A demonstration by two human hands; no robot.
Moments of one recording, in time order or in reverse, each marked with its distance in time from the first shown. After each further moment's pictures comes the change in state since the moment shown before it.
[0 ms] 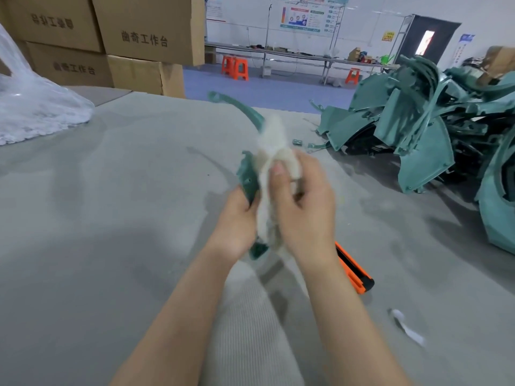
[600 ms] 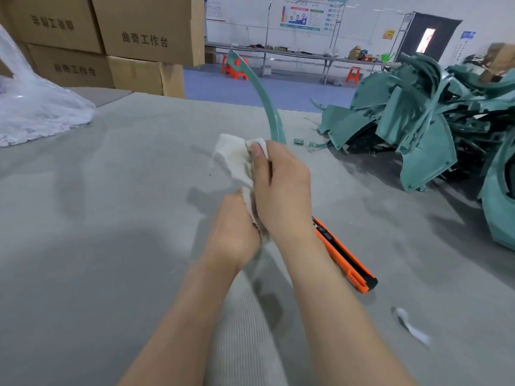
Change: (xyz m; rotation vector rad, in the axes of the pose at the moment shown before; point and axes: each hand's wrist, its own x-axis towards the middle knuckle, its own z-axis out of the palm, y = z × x) left_hand -0.008 0.002 -0.005 0.689 0.126 0.203; right_hand 0.021 -0.013 0.028 -0.220 -0.018 -0.167
